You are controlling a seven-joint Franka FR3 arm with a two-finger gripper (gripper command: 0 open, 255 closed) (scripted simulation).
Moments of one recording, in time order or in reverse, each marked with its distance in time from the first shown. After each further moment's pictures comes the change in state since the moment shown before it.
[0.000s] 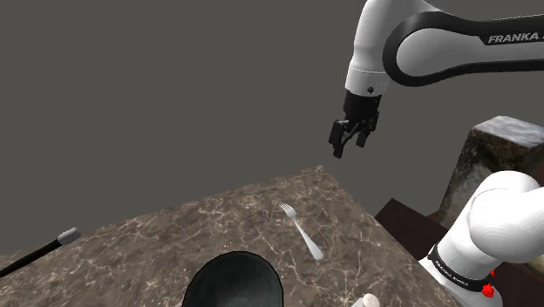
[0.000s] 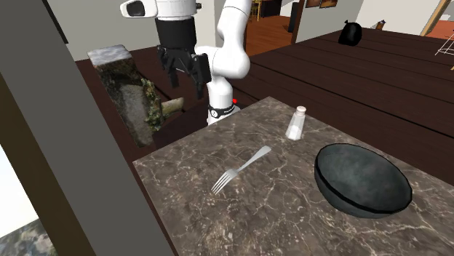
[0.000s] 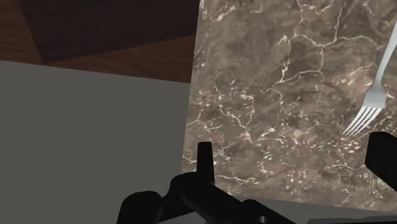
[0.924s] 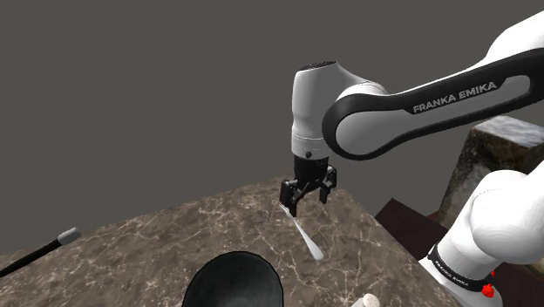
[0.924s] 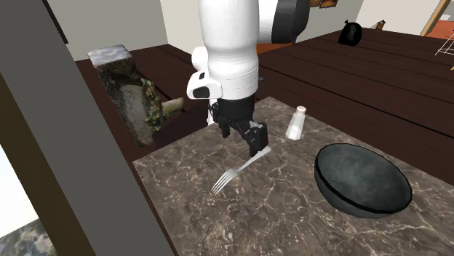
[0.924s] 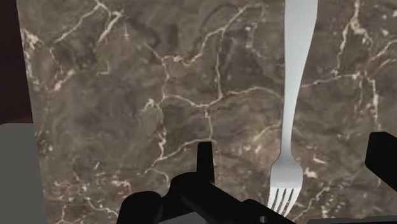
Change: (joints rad) arm 0.051 0.326 0.284 0.025 0.141 0.242 0.366
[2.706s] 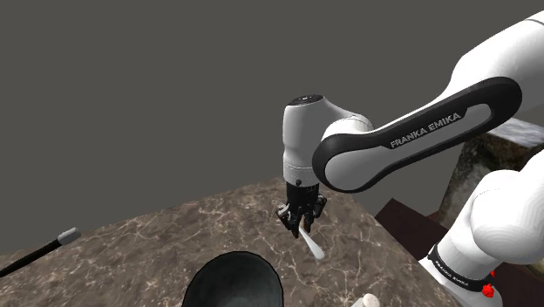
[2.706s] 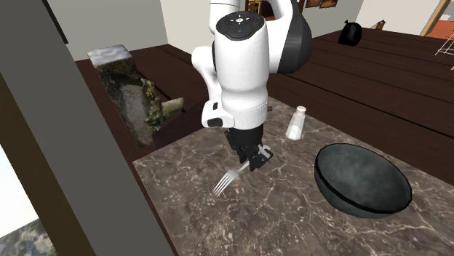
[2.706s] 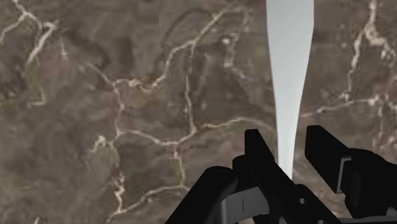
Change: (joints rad) arm 0.007 0.121 0.069 -0.047 0.003 0.159 0.070
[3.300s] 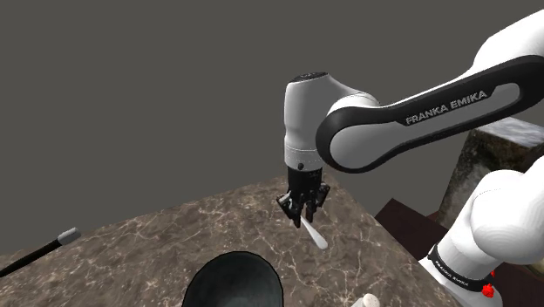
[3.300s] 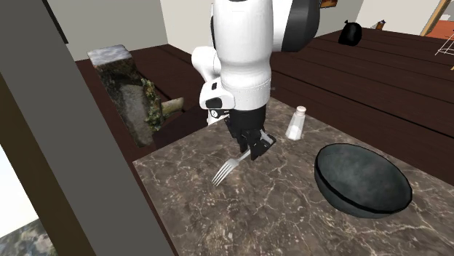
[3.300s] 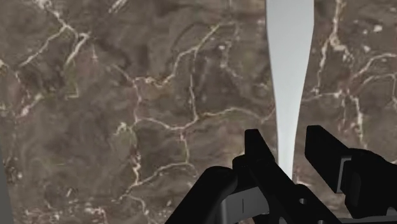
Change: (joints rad) arm 0.003 -0.067 -0.026 0.059 0.009 -0.122 -0.005
